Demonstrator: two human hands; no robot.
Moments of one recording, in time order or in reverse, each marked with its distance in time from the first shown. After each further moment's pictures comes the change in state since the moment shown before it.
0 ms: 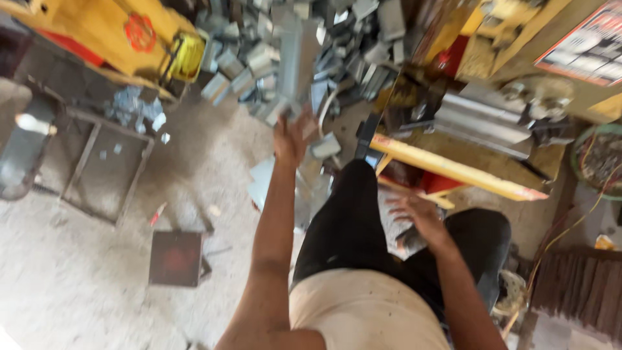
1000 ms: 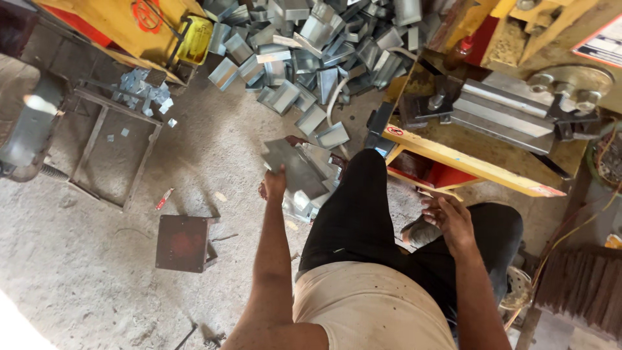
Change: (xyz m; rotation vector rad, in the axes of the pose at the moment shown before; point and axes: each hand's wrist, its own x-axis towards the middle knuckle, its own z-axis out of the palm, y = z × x) left_hand -0.119 -0.010 -0.123 1.302 0.793 -0.162; right_hand -0.029 0.017 -0.027 0.265 0.301 0.053
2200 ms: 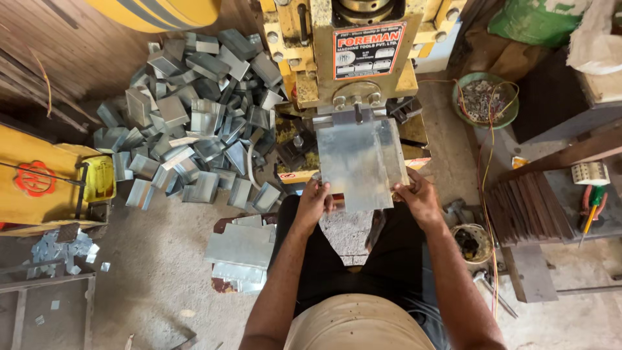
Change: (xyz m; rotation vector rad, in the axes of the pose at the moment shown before) left_hand -0.209 0.219 0.165 -0.516 -1.243 0.300; right_hand -0.011 -0.061 -0.092 -0.039 0.264 -0.445
